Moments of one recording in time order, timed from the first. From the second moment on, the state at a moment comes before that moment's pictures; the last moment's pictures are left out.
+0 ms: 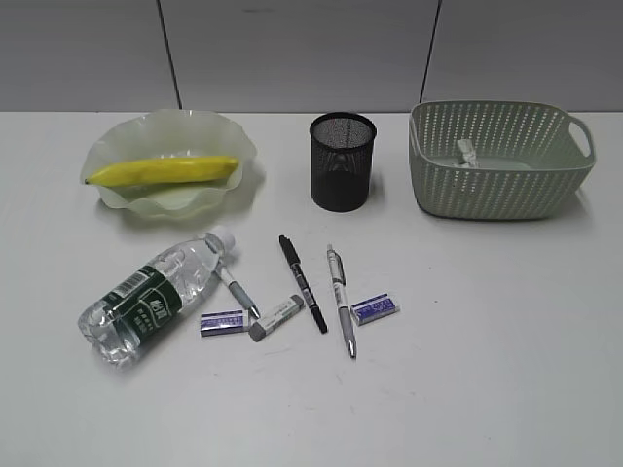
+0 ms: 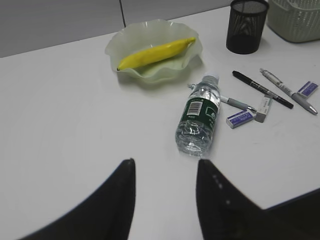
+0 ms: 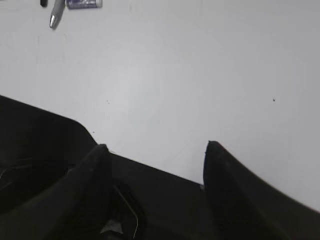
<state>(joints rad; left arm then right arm) -0.31 -0.01 -0.54 0.00 1.06 0.04 0.26 0.45 -0.59 0.09 1.09 -0.10</state>
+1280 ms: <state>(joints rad) -0.41 1.49 -0.91 -0.33 0.55 0.39 0.26 -0.01 -0.51 0.07 1.04 -0.11</state>
